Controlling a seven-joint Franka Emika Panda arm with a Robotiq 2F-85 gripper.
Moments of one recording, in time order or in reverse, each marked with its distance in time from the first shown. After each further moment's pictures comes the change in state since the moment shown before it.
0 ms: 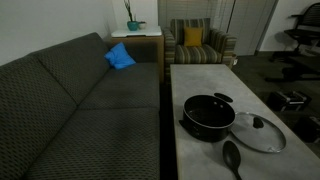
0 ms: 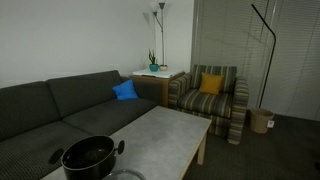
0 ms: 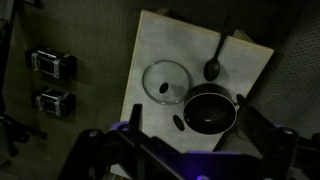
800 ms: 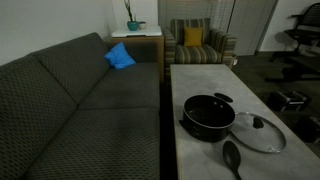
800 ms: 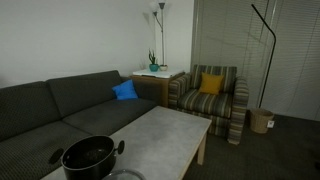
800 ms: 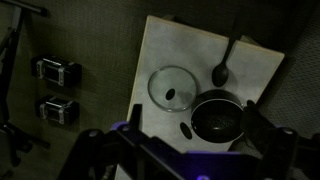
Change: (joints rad) arm -0.037 0.113 -0.029 0.021 -0.047 0.043 -0.007
